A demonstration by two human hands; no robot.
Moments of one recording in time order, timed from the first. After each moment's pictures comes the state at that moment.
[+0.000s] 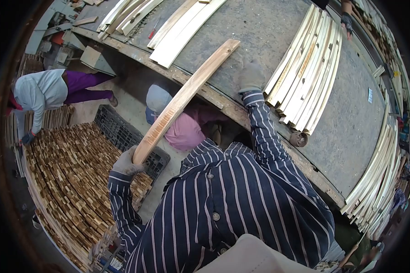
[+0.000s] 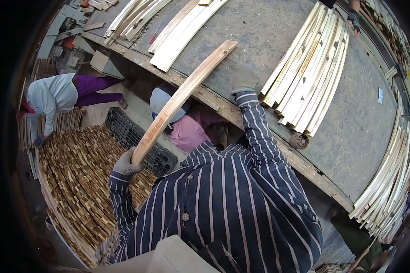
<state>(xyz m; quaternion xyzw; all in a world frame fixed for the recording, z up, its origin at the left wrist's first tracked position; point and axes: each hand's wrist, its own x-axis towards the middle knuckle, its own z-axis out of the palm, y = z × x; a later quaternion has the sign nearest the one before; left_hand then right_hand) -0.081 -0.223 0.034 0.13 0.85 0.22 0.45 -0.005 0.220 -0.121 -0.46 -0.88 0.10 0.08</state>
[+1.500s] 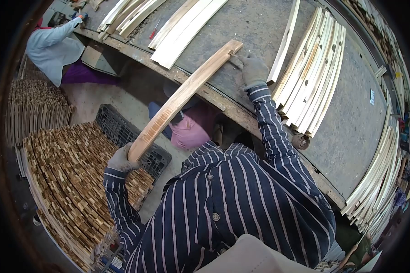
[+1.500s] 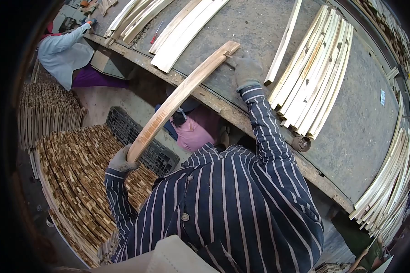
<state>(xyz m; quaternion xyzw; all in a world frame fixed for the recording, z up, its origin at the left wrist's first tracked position) -0.107 -0.227 0.038 0.13 0.86 0.21 0.44 -0.009 0.243 -0.109 -0.33 -0.93 0.09 0.11</state>
